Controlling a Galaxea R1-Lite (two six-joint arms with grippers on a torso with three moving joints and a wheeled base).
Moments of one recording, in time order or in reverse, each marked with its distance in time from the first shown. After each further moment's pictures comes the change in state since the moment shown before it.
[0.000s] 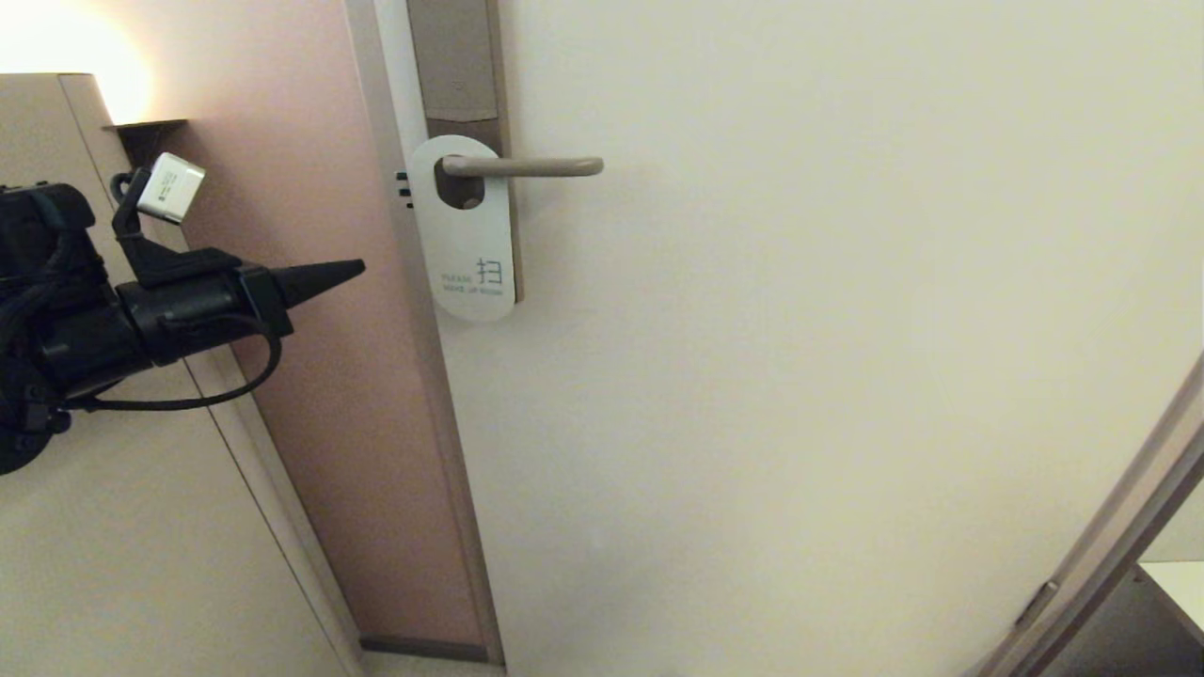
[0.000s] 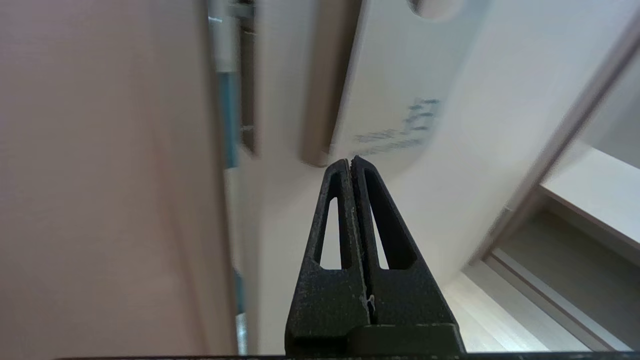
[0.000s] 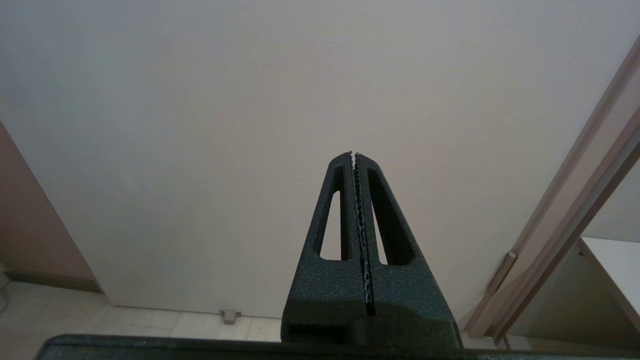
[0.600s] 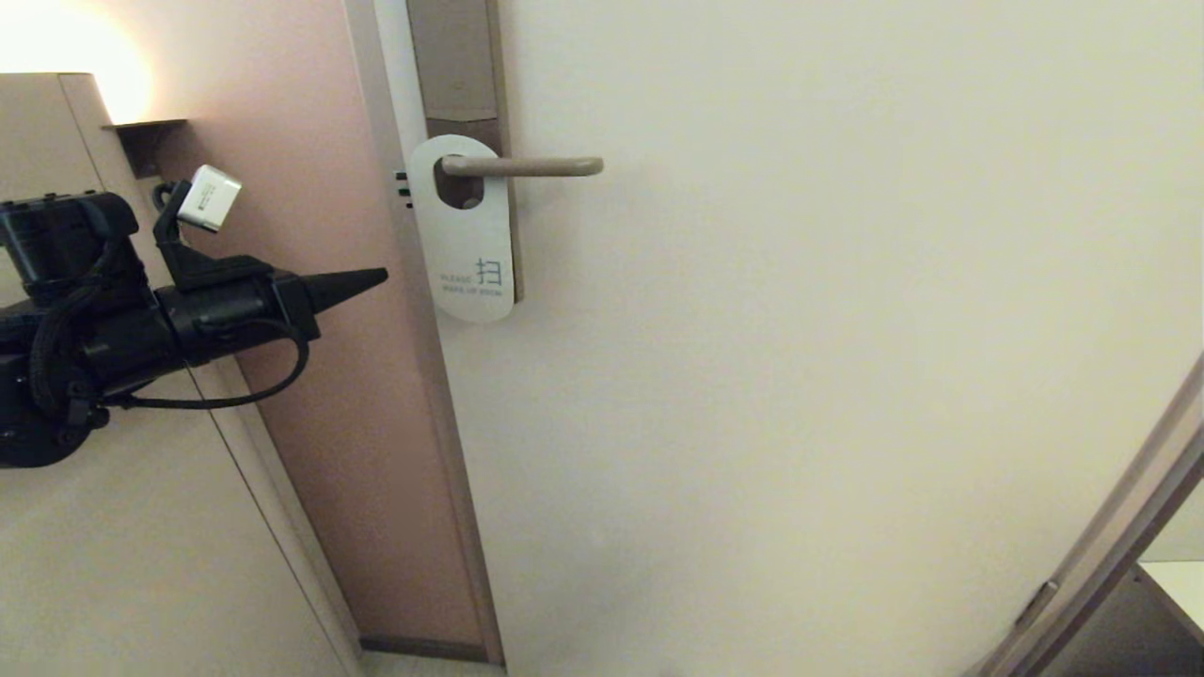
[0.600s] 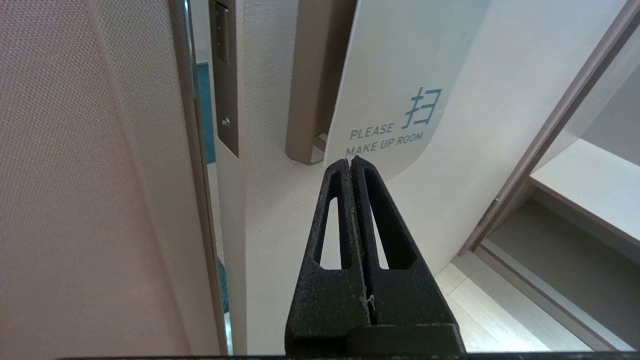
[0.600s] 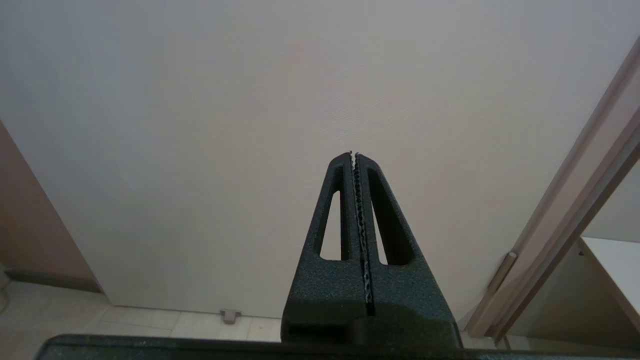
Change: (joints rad) left arm -0.024 0.053 -0.028 -0.003 0.000 0.004; right arm 0.000 0.000 0.000 0.000 0.000 0.000
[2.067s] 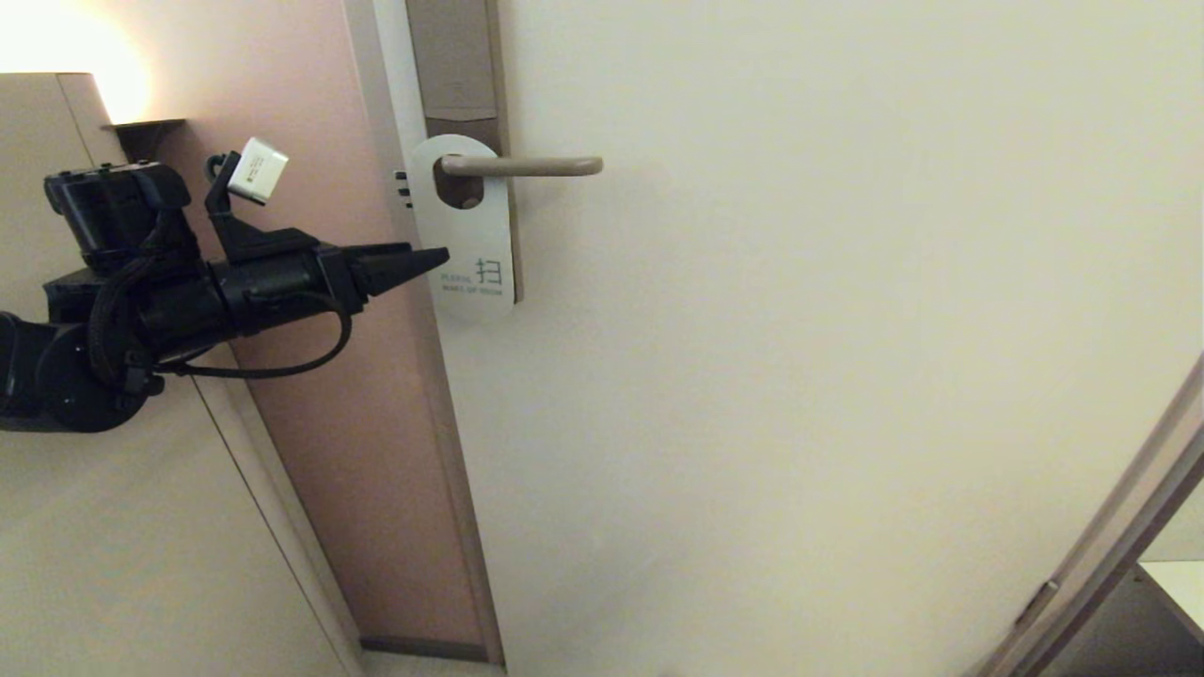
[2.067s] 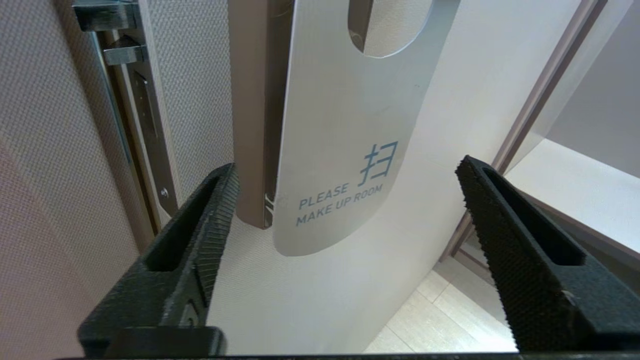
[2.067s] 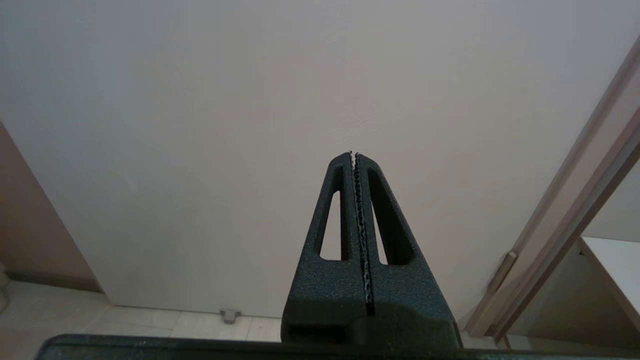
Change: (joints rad) left arm -0.091 0.051 -0.112 0.000 -0.003 -0.033; right arm 0.000 0.000 0.000 0.000 0.000 0.000
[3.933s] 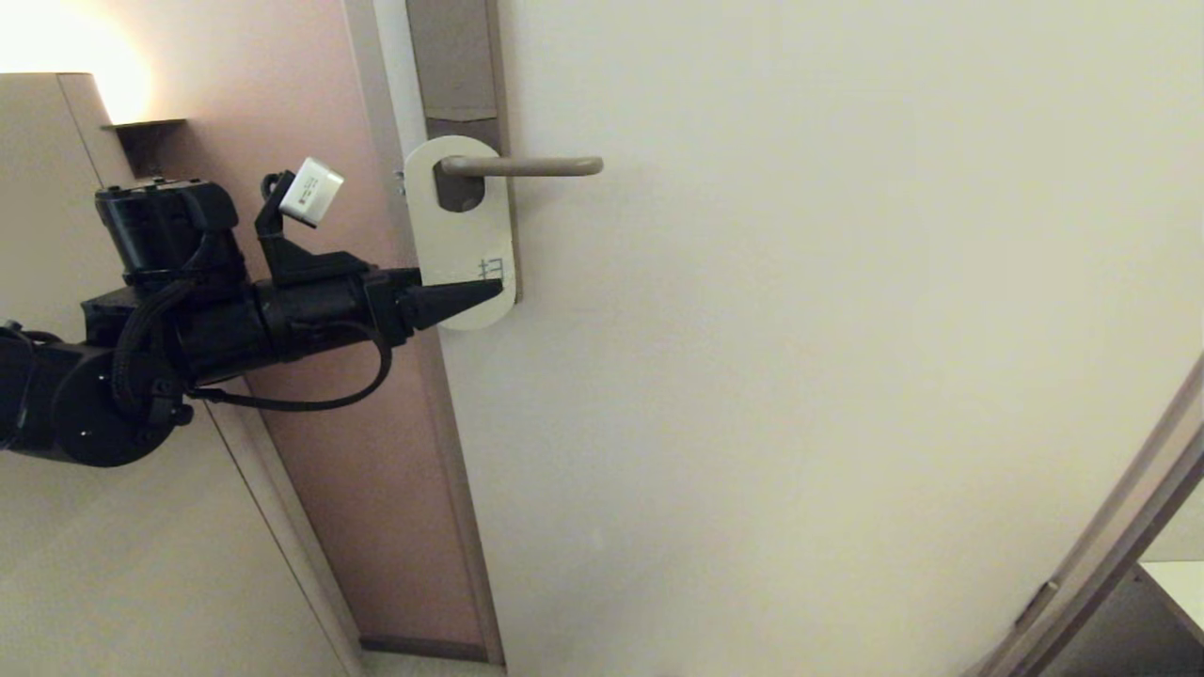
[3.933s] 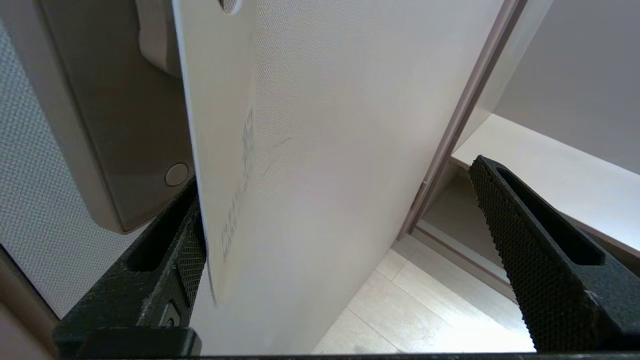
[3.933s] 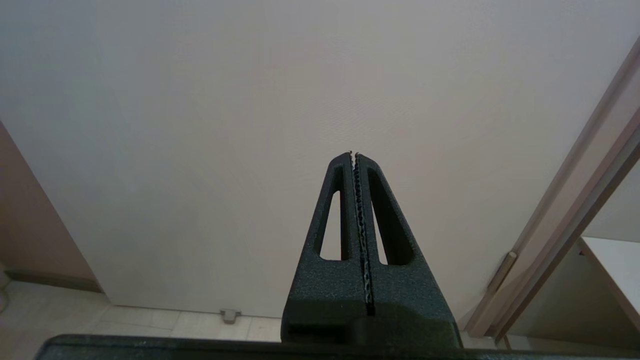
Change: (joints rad) left arm -0.123 -0.038 0.079 0.000 0.005 0.005; right arm 0.000 0.000 0.000 0.000 0.000 0.000
